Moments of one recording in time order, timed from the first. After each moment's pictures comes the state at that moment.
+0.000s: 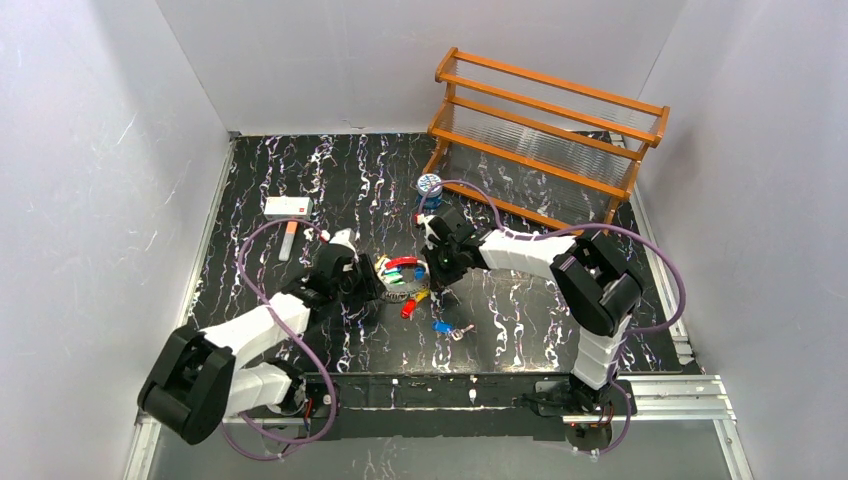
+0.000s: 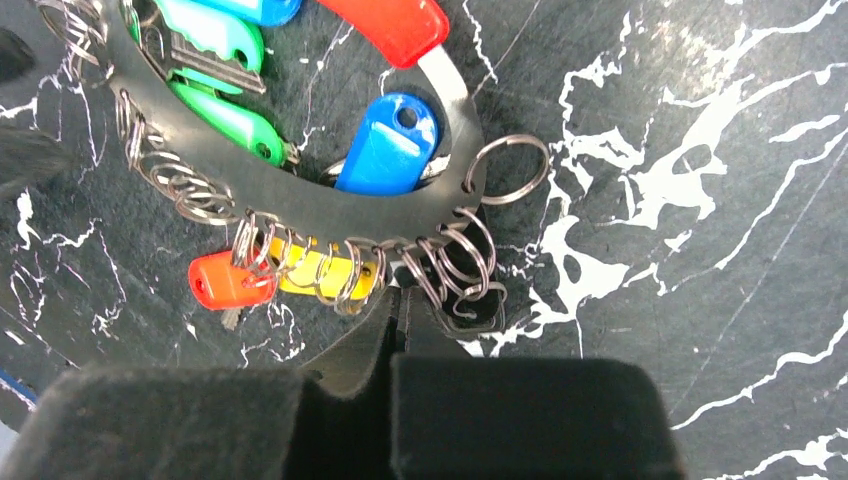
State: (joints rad) left arm -0.52 1.19 0.44 -0.06 0.01 -0.68; right arm 0.82 1.84 1.13 -0.34 -0.22 0.28
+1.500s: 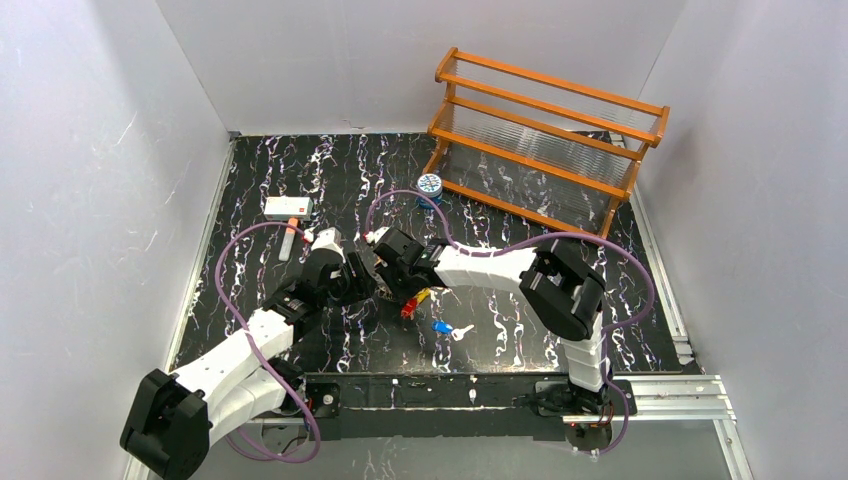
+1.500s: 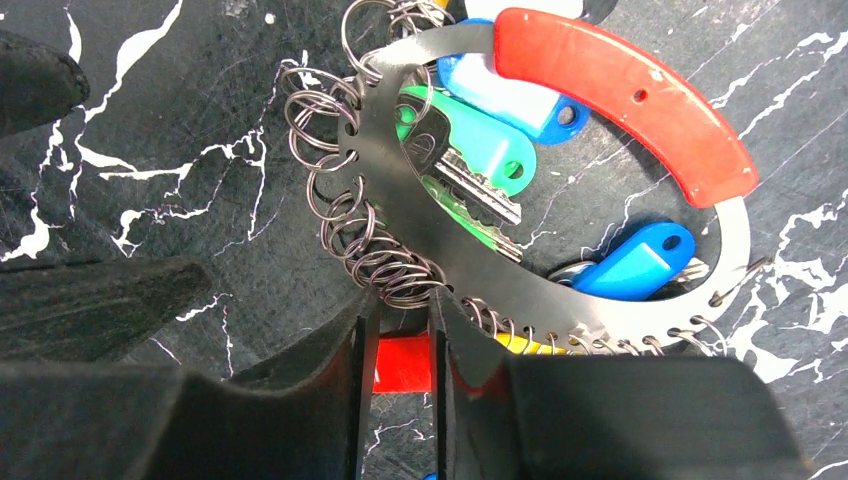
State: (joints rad) left arm -0.52 0.94 0.43 -0.20 -0.09 -0.68; right arm 1.08 1.97 1.37 -0.43 0.04 0.31
